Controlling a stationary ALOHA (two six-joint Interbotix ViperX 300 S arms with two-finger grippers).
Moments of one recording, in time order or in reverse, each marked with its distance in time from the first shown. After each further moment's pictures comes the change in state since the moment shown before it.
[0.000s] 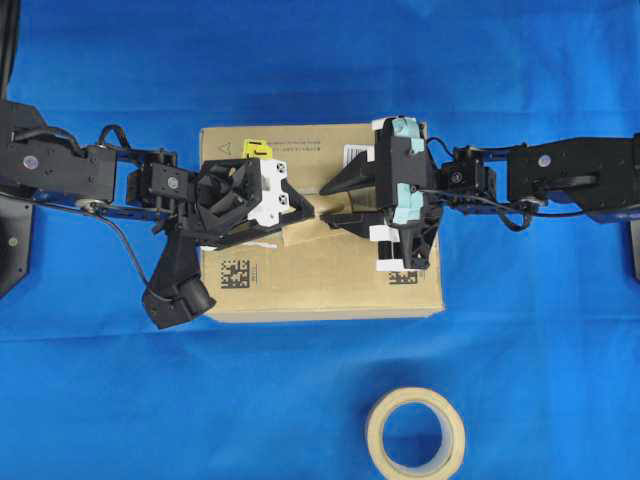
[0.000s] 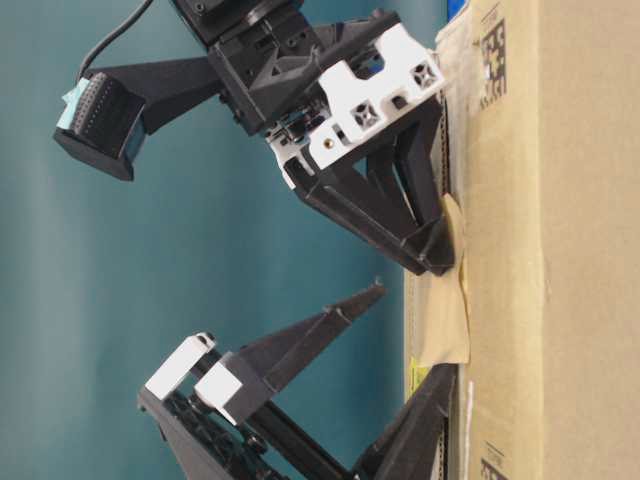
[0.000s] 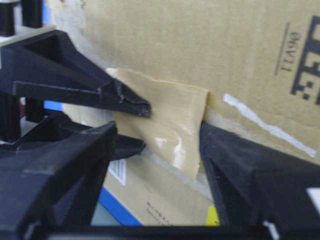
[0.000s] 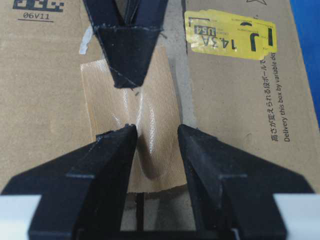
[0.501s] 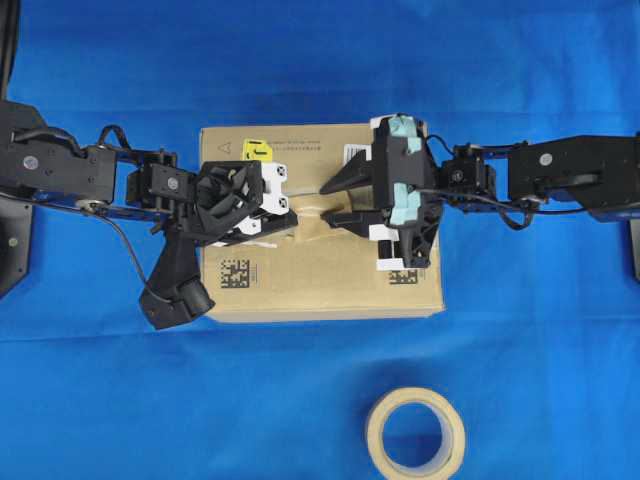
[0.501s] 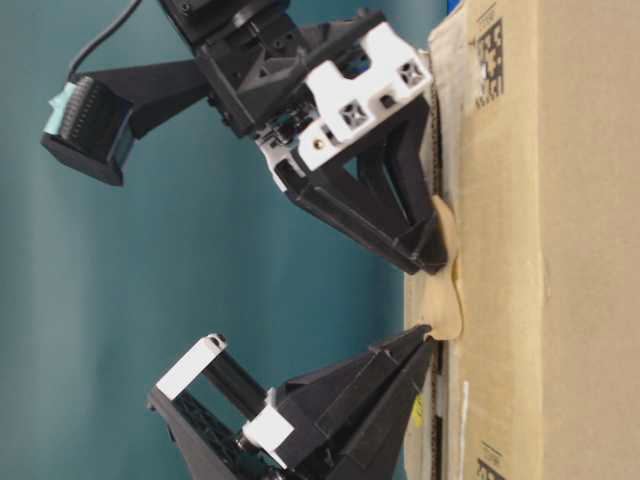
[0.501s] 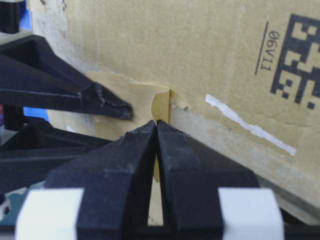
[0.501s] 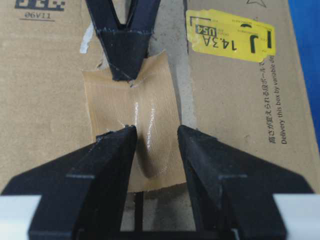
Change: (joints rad) left arm -0.002 0.000 0.002 0.000 0.000 0.017; right arm -0.003 -0.005 -0.009 -0.017 -0.009 -0.006
